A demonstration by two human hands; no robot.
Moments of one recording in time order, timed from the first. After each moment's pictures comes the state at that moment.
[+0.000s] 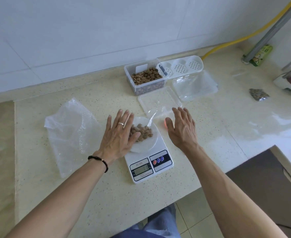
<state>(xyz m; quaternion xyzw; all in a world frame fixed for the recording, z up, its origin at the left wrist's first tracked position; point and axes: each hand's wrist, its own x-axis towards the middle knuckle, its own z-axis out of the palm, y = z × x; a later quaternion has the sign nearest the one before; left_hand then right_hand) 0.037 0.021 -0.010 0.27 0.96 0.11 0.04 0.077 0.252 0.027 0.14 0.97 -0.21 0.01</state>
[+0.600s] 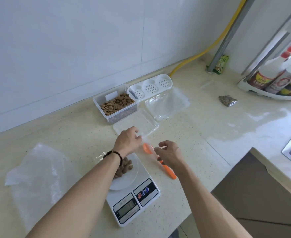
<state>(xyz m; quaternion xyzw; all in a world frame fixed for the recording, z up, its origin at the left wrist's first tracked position) -0.044 0.156 0.017 0.17 0.91 0.28 0.23 0.071 0.287 0.022 0.39 0.76 -0.52 0.08</state>
